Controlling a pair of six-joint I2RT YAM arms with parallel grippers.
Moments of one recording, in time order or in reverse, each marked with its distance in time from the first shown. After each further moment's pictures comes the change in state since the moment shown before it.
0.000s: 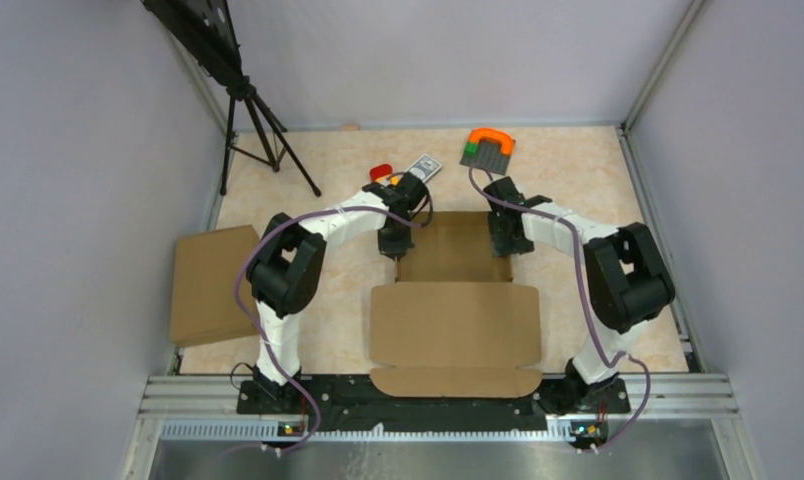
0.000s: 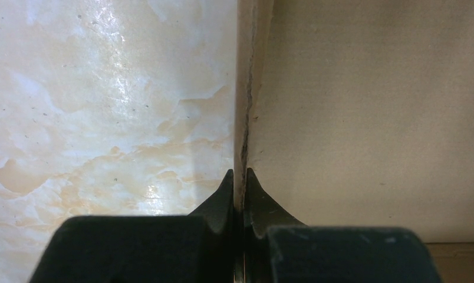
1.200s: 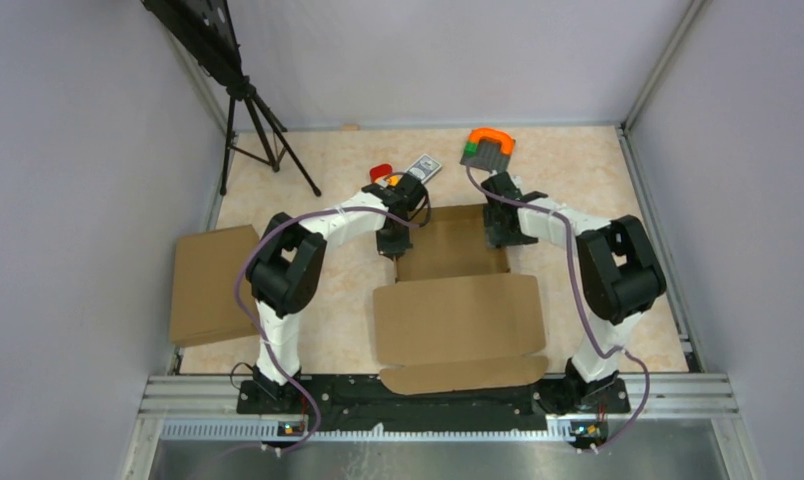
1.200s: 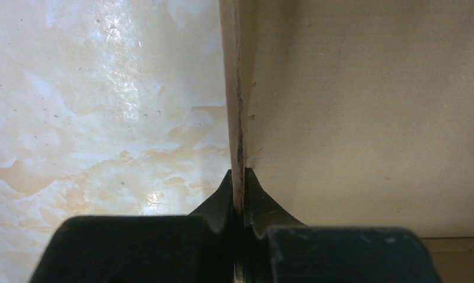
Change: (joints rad) left arm -0.005 0.000 -0.017 0.018 -0.029 -0.018; right arm -0.005 0.074 0.048 0.056 0.092 0.003
